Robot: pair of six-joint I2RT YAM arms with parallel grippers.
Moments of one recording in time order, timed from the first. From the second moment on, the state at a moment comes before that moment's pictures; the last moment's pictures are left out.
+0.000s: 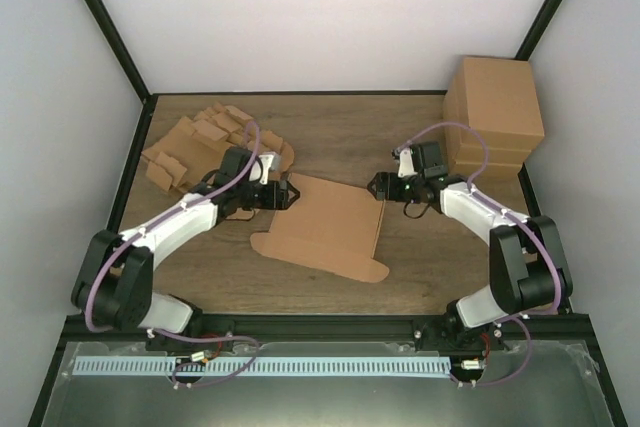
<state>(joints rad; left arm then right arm) -0.43 1.45 0.84 -0.22 0.40 -0.38 0.27 1.48 0.83 -0.26 -0.36 0.31</state>
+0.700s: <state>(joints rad) -0.45 1.19 0.73 -0.34 0.46 -0.42 0.27 1.86 1.07 -0.16 -0.91 0.22</state>
